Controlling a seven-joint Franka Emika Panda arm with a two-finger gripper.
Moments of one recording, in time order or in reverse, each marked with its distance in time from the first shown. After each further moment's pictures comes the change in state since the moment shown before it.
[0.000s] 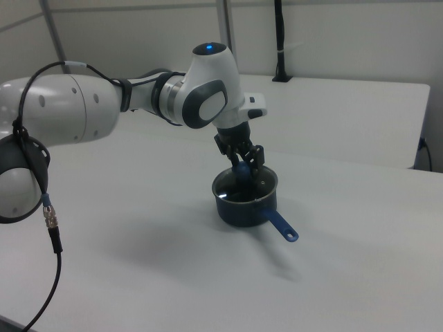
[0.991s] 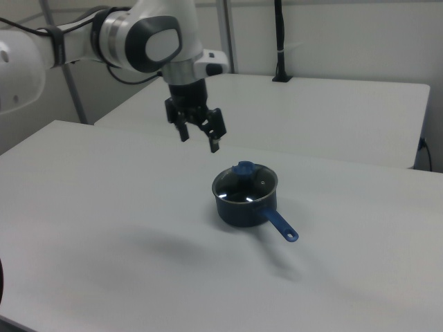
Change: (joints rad) arm 0.011 -0.348 0.027 -0.136 -0.046 -0.354 -0.023
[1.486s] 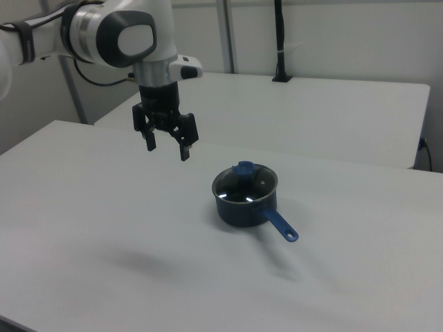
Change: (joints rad) arm 0.005 -0.127 0.037 -0.113 -0.004 -0.139 -0.092
